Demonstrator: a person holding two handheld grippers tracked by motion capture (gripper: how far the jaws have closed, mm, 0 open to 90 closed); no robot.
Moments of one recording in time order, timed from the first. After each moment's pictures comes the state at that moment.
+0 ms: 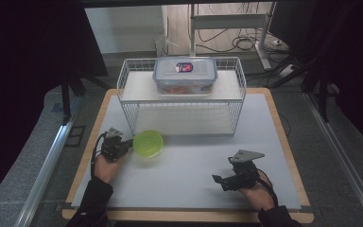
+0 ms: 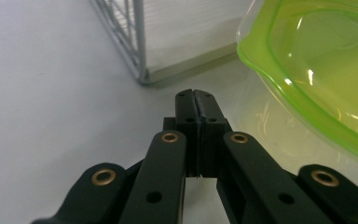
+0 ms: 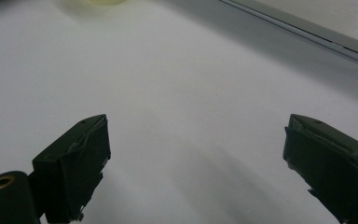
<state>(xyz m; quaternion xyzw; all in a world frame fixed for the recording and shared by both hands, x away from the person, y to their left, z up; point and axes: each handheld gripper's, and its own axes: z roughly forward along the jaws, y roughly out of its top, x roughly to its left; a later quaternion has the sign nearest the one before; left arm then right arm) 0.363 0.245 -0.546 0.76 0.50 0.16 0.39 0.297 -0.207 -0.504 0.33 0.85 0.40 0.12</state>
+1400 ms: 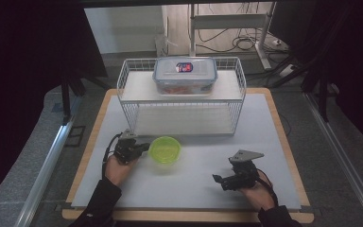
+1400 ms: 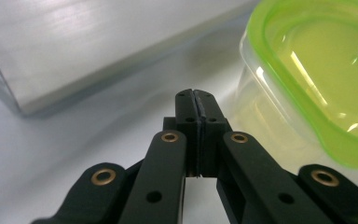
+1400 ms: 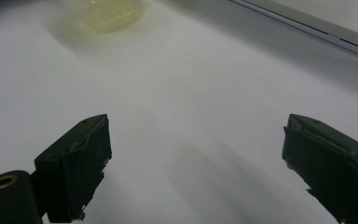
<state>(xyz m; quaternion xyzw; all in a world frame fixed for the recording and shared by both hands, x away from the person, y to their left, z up) 0.356 0.203 -0.534 0.79 0.44 0.12 0.42 0.298 -0.207 -0.507 0.34 0.85 0.39 0.12</state>
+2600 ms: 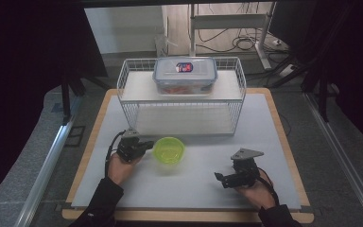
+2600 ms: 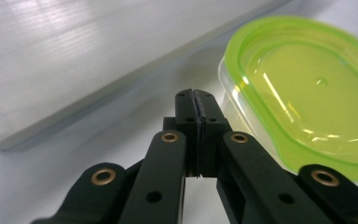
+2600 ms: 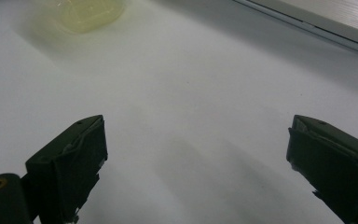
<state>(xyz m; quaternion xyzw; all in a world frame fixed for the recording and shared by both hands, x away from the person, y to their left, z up) 0.354 0.192 -0.520 0.79 0.41 0.12 0.44 0.303 -0.210 -0.509 0.36 0.84 0.37 0.14</state>
